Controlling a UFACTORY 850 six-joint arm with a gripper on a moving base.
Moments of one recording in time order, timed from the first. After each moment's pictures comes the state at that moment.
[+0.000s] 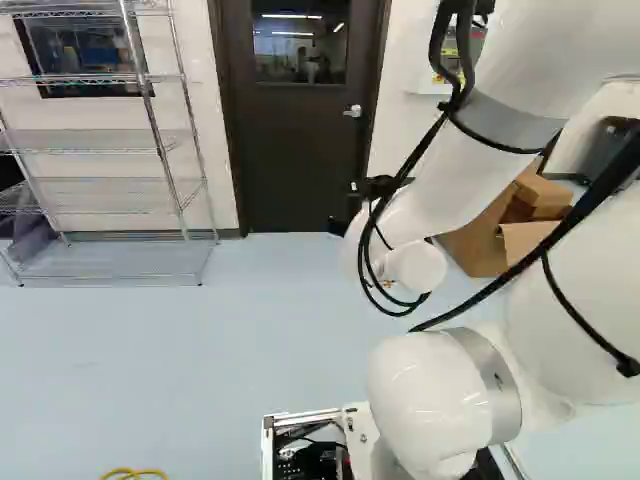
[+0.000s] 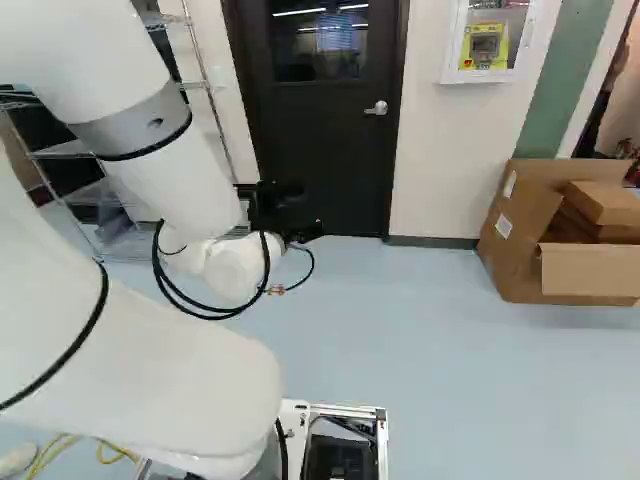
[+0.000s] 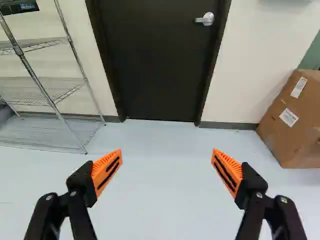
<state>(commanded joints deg) 0.0 14.3 -6.4 0.0 50.0 0.0</state>
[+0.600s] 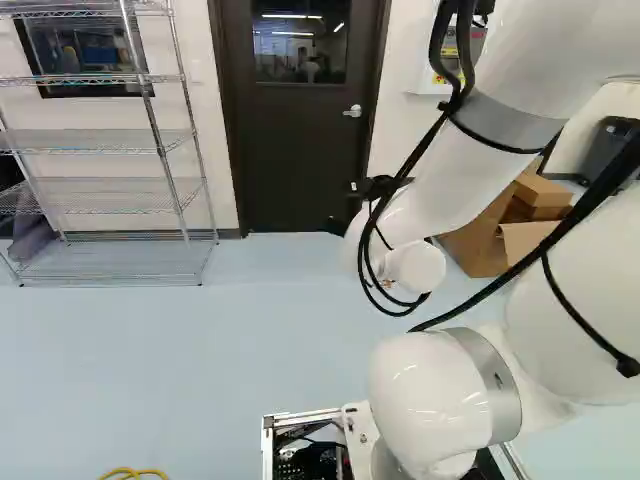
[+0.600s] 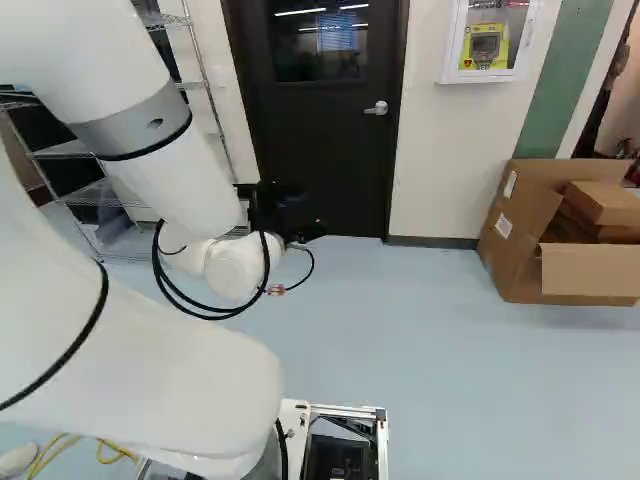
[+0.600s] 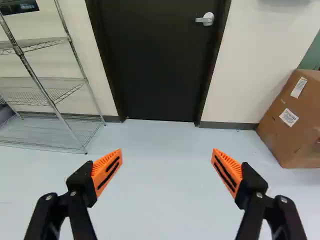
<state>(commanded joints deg) 0.0 14.3 -6.4 0.0 50.0 0.0</state>
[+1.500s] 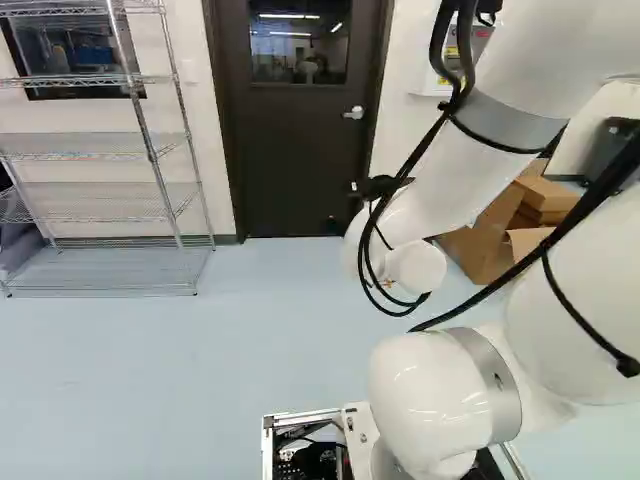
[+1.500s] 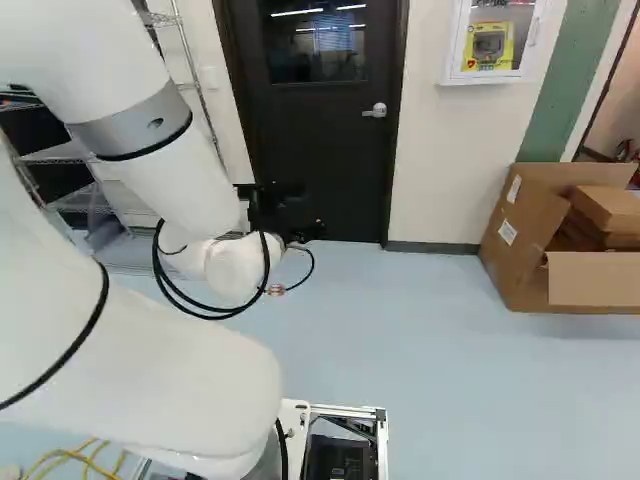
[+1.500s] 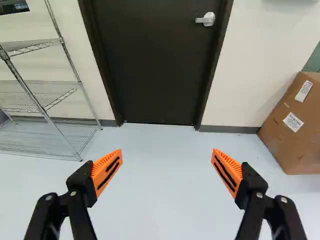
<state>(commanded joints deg) 0.0 14.3 -6.4 0.0 50.0 0.0</state>
